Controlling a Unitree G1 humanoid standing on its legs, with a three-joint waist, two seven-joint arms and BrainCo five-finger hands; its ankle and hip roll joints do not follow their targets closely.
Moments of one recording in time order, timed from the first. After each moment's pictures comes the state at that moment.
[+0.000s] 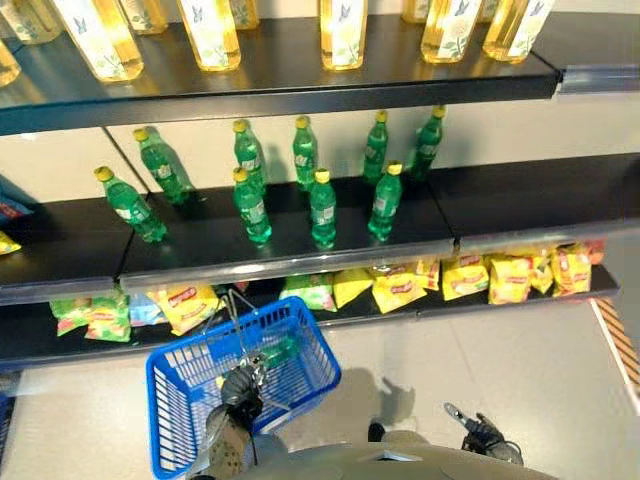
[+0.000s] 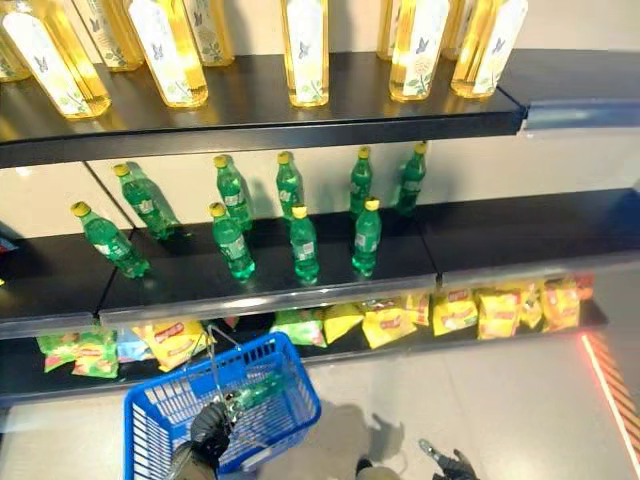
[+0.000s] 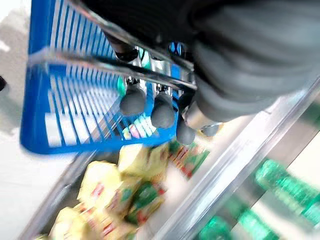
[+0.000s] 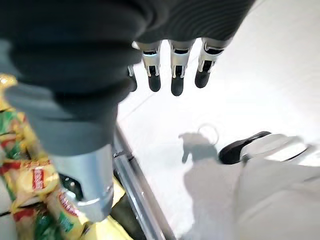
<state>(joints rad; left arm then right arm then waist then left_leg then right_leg) 0.15 0.09 -0.15 0.71 -0.92 -0.14 -0.05 0.03 -0.21 -0.04 1.30 0.47 -0.16 -0.10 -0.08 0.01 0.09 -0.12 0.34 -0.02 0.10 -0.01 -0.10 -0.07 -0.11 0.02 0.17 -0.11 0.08</state>
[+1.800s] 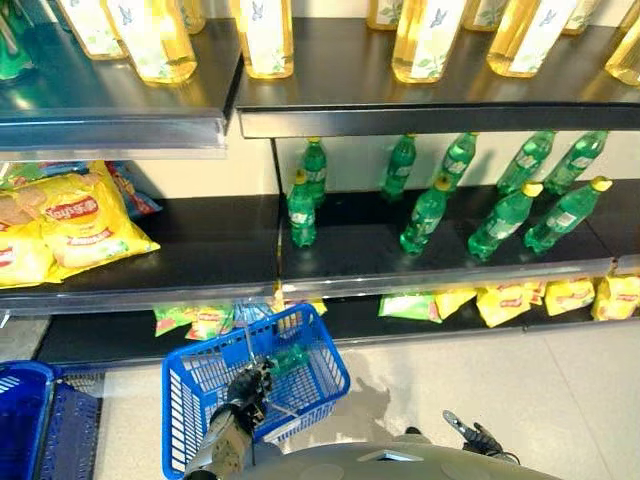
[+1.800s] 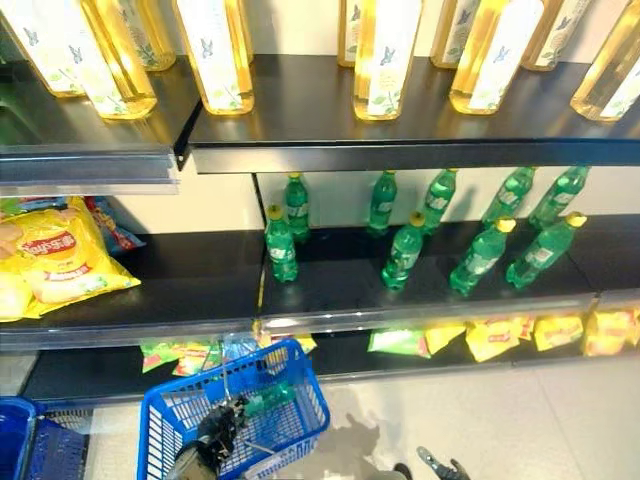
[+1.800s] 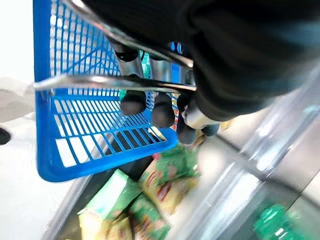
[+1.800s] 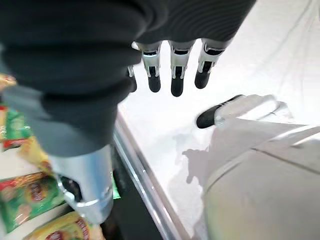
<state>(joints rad) 0.12 0.17 -0.21 0.76 -0.88 -0.11 -0.04 0.04 -0.18 -0.10 1.30 0.49 -0.15 -0.07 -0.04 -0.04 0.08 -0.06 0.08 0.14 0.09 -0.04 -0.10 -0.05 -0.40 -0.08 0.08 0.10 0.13</state>
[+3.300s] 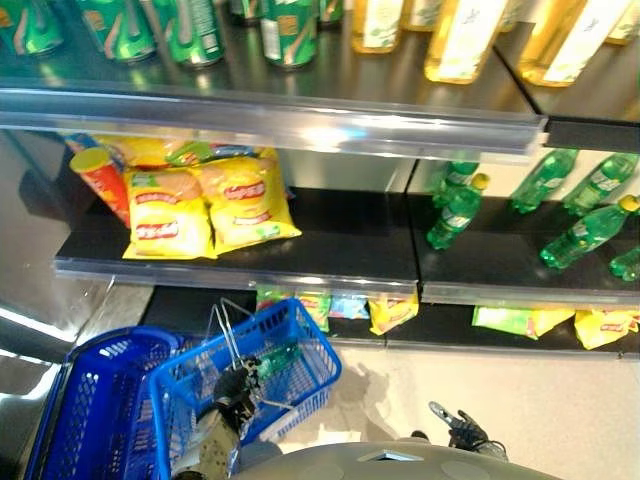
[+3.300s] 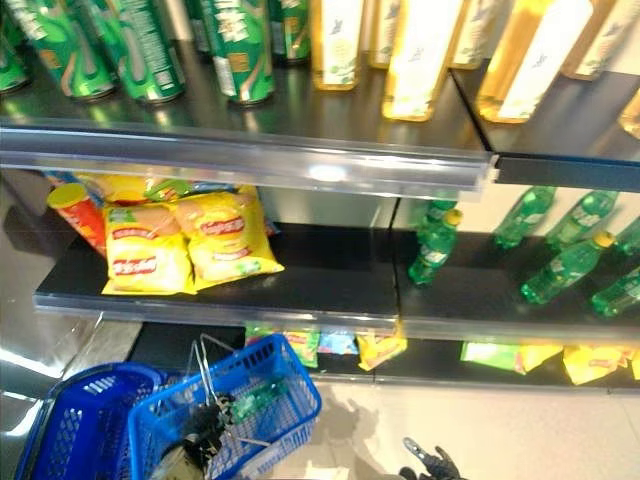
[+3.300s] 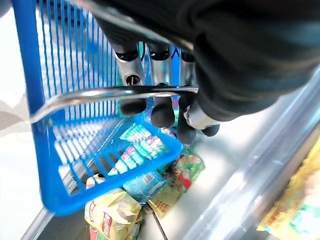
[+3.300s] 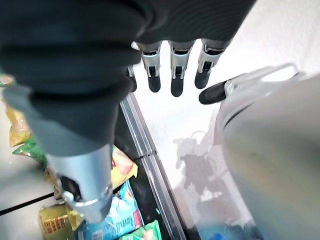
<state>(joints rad) 0.12 0.22 -0.21 0.72 -0.85 -0.11 -0.05 -0.03 -0.15 -0.04 1.31 0.48 -0.15 -0.05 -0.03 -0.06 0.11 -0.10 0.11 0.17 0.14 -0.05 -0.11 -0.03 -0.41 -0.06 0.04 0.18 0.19</state>
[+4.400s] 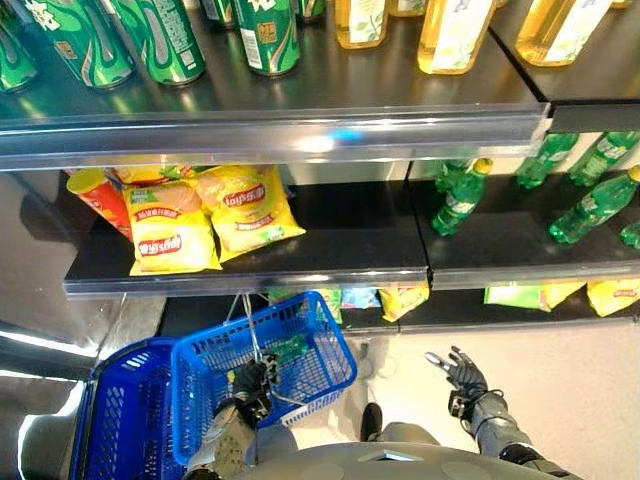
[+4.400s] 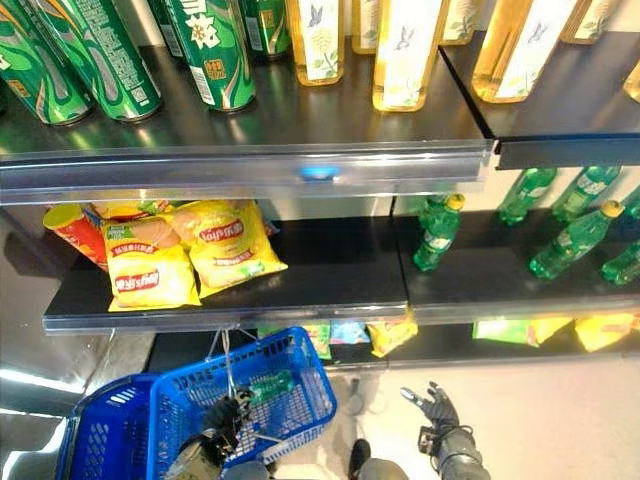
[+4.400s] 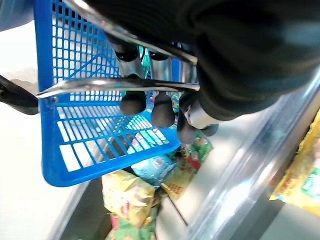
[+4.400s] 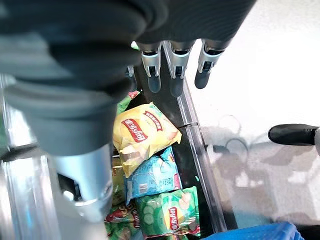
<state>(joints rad) 0.15 0.14 -0.23 0.70 -0.82 -0.10 -0.05 -0.03 -0.25 0.14 1.03 0.44 -0.18 -0.04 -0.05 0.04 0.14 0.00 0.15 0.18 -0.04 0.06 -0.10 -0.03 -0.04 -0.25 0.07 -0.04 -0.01</state>
